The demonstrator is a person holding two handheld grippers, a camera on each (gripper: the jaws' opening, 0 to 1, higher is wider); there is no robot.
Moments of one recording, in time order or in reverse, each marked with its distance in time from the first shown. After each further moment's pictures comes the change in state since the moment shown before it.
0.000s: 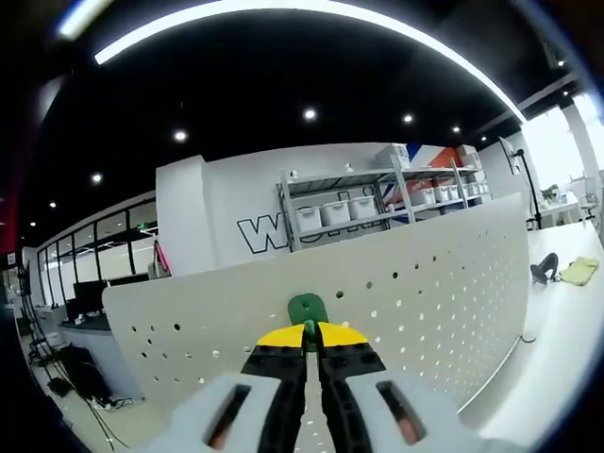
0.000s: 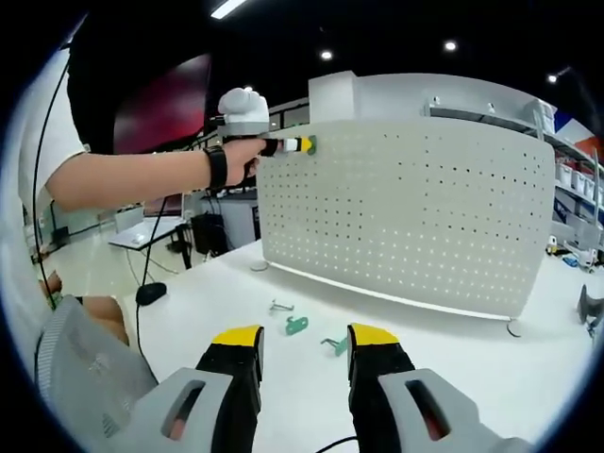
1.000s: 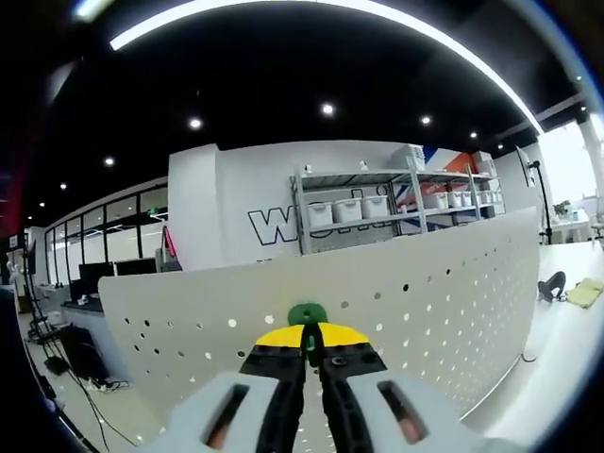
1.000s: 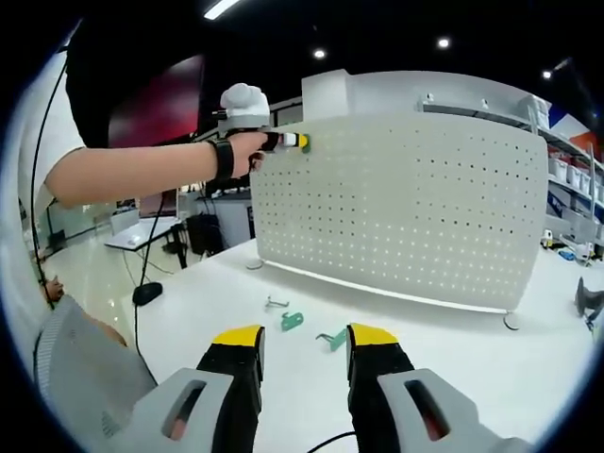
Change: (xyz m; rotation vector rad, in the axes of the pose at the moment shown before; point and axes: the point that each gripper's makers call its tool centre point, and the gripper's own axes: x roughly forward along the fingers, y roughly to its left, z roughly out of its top) left arm 0.010 0.001 0.006 -0.068 0.012 0.049; right arm -0.002 -0.005 -0.007 0.015 0.013 -0.019
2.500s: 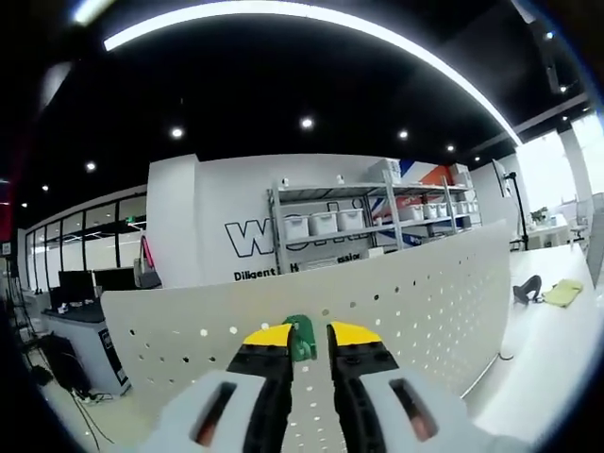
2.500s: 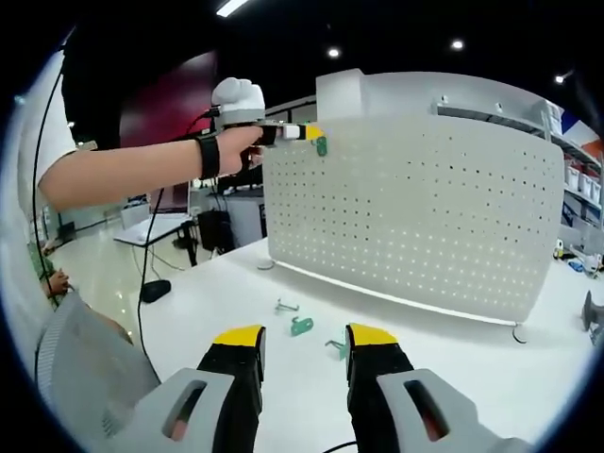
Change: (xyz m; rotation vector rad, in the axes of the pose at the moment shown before) left arm -0.035 -0.005 0.013 -0.002 -0.044 -0.132; right arm 0.009 0.011 0.011 -0.036 0.000 0.058
